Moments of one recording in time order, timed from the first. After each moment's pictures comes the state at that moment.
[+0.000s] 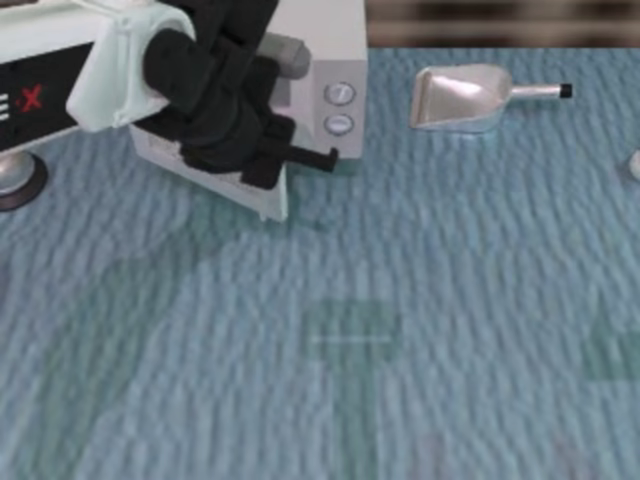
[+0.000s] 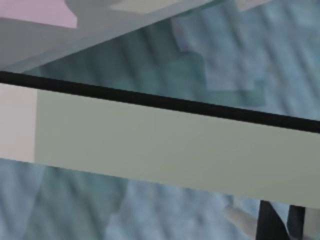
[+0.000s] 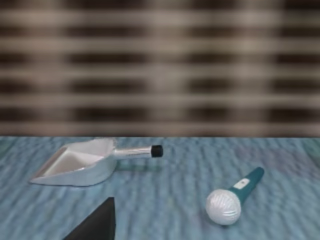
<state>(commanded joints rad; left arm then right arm) -0.52 1.81 1.40 -0.62 -0.06 -0.10 0.00 0.00 0.00 0.00 0.00 0.00</state>
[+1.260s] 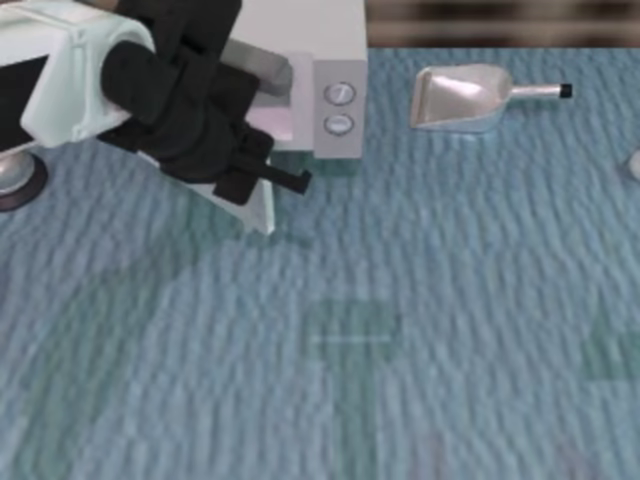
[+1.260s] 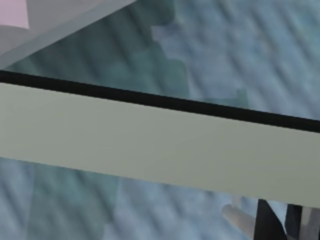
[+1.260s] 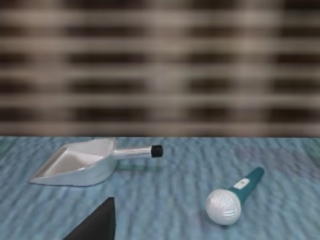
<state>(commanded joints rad) -0.47 1.74 1.30 -0.61 0.02 0.04 0.00 0.00 0.00 0.00 0.00 0.00</state>
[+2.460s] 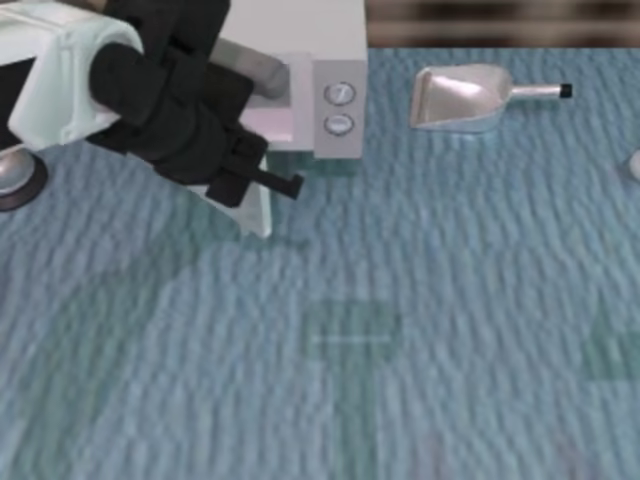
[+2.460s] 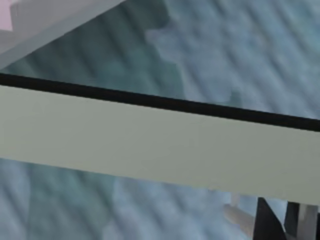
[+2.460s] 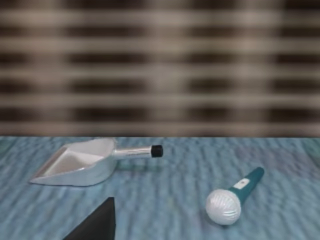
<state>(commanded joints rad) -0.46 1.72 1.28 -0.60 0.05 0.08 0.00 0.00 0.00 0.00 0.00 0.00</state>
